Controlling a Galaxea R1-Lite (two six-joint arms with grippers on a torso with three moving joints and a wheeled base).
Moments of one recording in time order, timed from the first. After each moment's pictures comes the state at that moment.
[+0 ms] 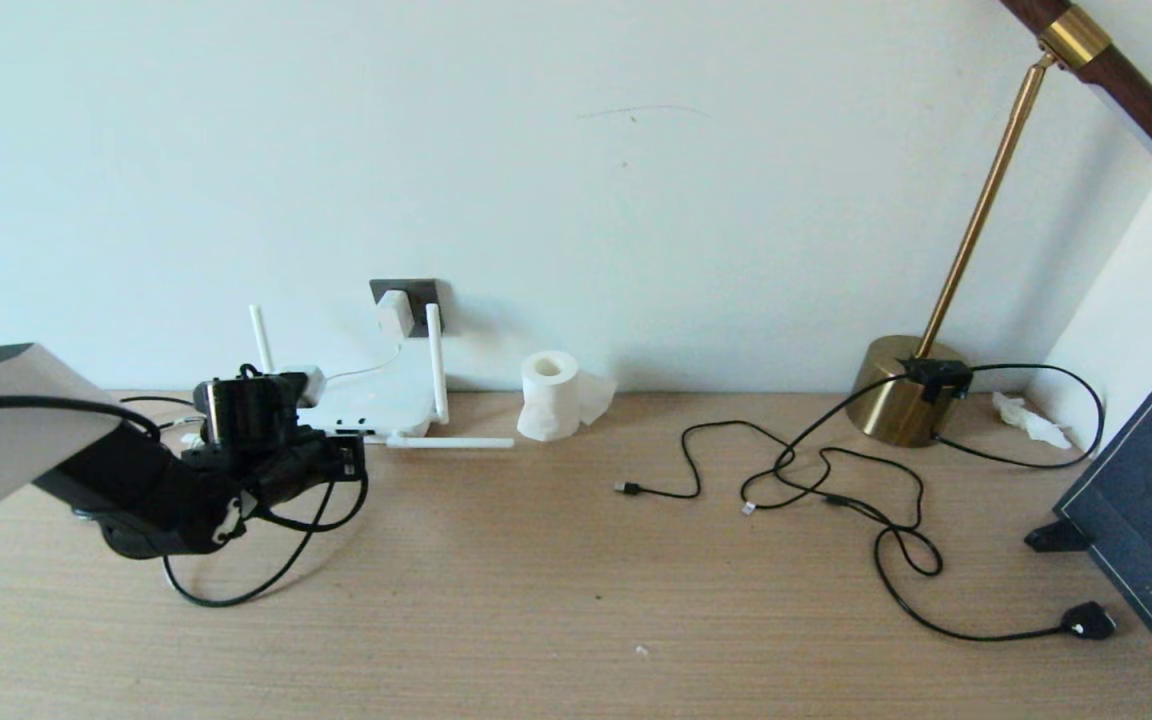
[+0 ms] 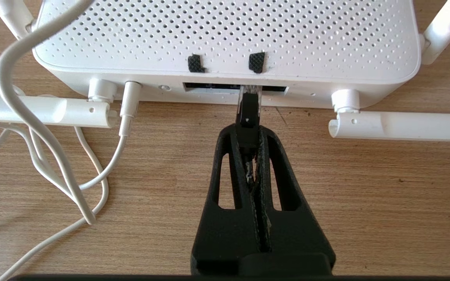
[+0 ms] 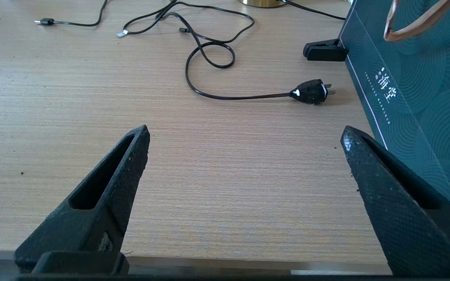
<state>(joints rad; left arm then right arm) 0.00 2.20 -1.02 -0.79 0.01 0.05 0.00 0.00 -0.08 0.18 -0.01 0.00</state>
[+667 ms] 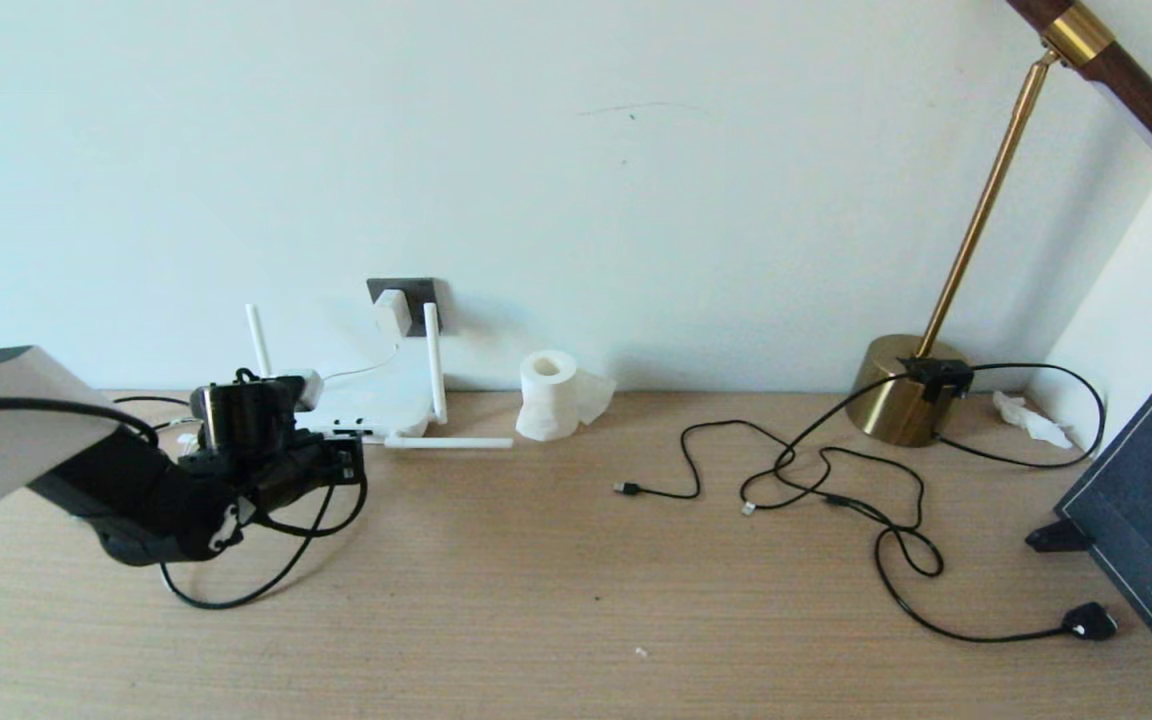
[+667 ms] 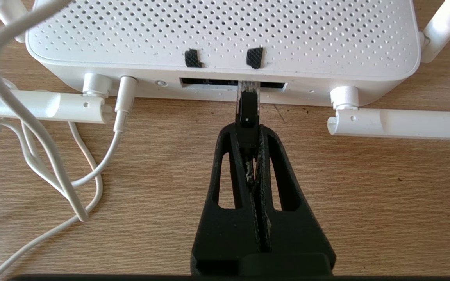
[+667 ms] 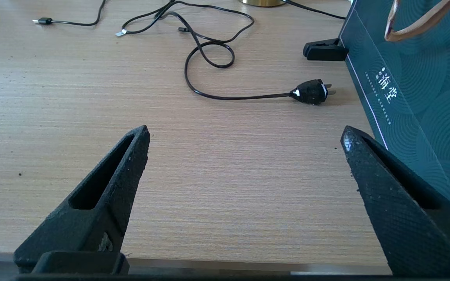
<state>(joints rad) 0.00 2.19 -0.98 -0.80 0.01 0.05 0.00 0.00 -0.08 0.18 -0.01 0.00</state>
